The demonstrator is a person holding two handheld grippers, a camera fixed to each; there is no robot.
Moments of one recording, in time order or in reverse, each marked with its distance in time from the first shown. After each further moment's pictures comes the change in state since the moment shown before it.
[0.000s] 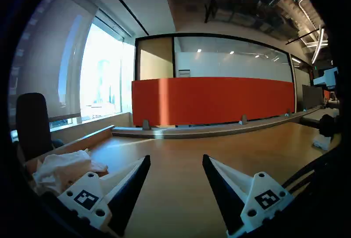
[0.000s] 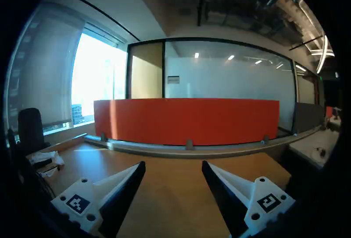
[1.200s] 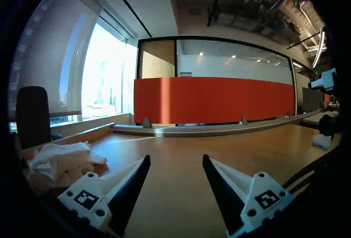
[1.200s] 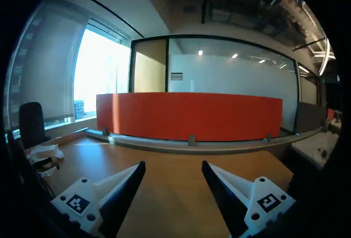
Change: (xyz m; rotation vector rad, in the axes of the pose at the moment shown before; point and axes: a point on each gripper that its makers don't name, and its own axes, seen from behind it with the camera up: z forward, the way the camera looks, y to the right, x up) left arm -0.023 -0.003 -0.008 0.007 0.029 -0.026; right arm -0.019 -0.003 0.004 0.013 -0.016 -0.018
